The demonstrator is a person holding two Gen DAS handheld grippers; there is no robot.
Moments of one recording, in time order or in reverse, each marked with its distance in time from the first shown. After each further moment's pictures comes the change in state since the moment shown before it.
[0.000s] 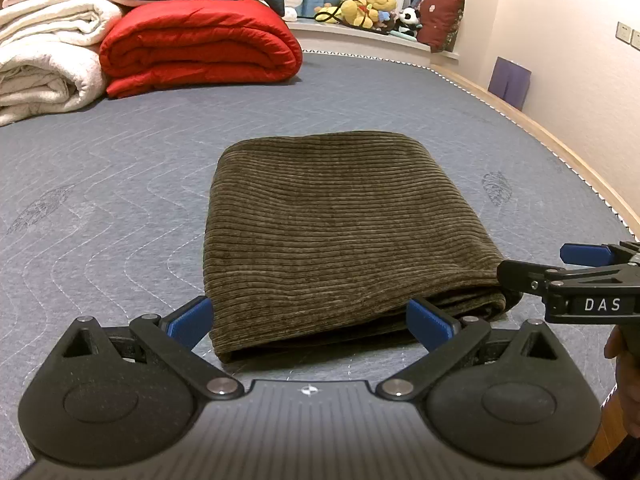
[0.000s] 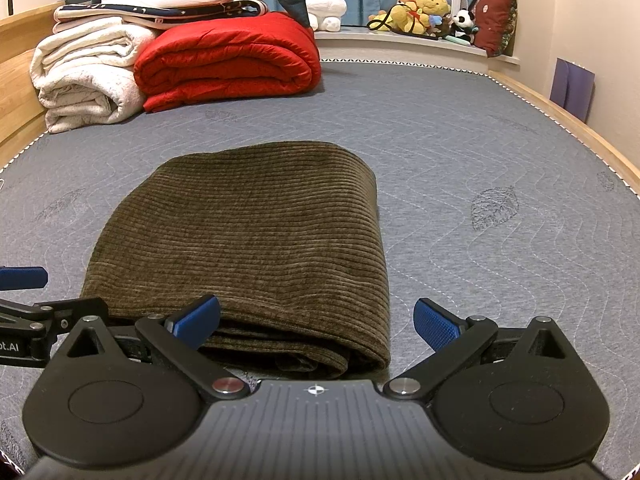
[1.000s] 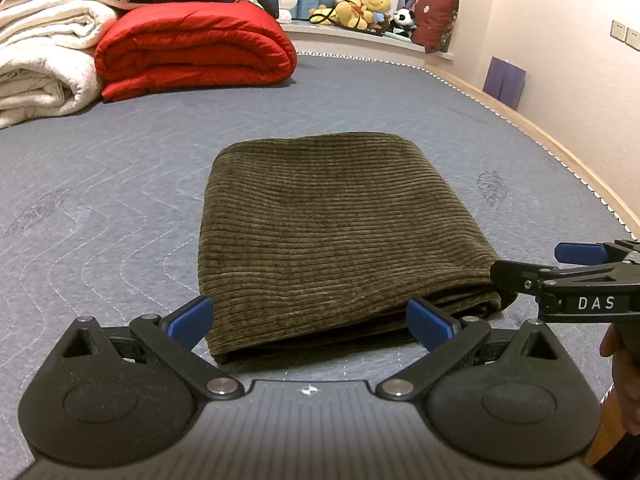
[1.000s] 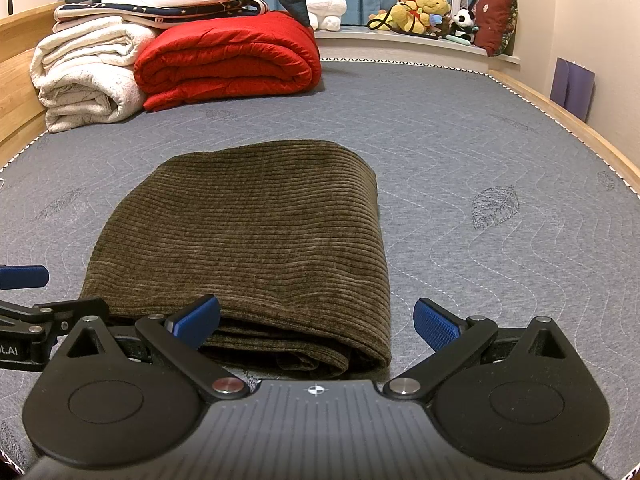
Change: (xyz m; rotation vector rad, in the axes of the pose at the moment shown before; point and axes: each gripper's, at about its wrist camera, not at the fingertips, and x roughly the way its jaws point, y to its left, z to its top) left arm 0.001 0.000 -0.001 0.014 -0.009 -0.011; right arm 0.000 -0.001 0.000 0.000 0.001 0.002
